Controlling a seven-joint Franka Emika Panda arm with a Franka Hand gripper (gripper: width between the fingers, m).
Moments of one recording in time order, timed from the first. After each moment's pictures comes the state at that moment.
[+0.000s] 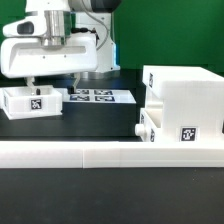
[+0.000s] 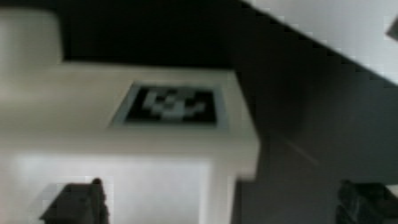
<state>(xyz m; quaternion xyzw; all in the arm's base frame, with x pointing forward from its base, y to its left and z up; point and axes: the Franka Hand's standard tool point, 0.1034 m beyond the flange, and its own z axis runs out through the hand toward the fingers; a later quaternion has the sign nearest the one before) 0.384 -0.109 0.016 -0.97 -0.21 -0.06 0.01</state>
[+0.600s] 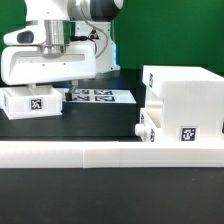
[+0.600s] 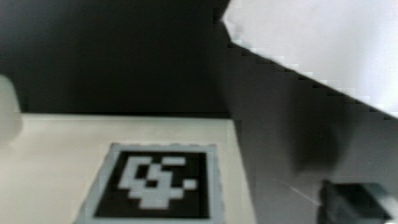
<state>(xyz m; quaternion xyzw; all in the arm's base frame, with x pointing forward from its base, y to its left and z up) 0.378 -0.111 0.004 -0.98 -0.21 -0.07 0.01</state>
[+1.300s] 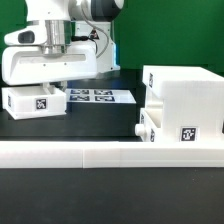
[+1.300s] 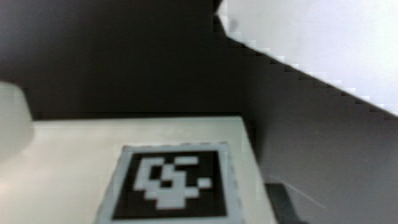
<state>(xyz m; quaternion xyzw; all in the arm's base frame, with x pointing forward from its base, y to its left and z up) 0.379 -0.109 0.004 -0.98 -0.21 -0.07 0.01</state>
